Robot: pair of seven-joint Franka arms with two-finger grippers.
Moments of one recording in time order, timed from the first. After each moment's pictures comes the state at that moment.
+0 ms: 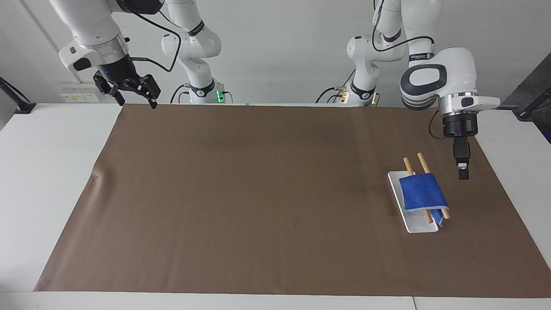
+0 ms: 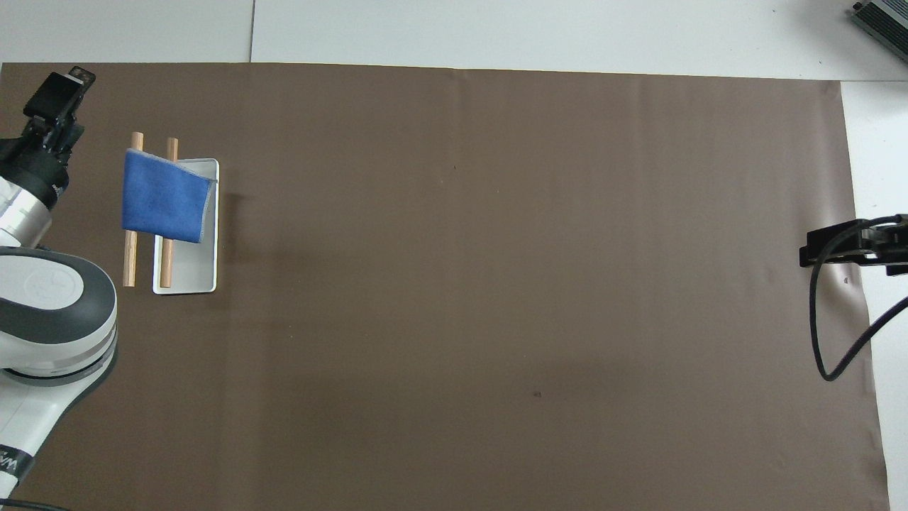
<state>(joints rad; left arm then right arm) -0.12 -0.01 -0.05 -2.08 -1.11 3.22 0.16 0.05 -0.07 -0.08 -1.60 -0.02 1.50 0.08</state>
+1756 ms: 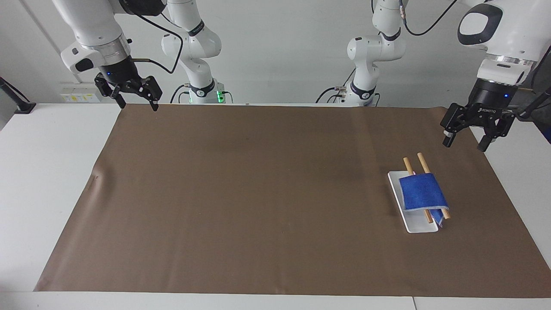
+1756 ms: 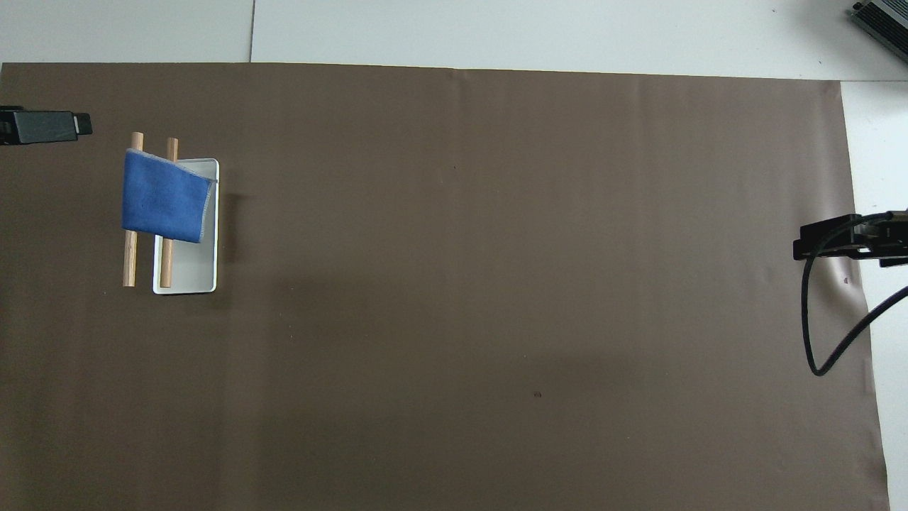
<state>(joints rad) -0.01 -0.02 0.00 -1.67 -0.16 2.04 0.16 0.05 -0.07 -0.07 -1.60 -0.02 1.53 0.07</state>
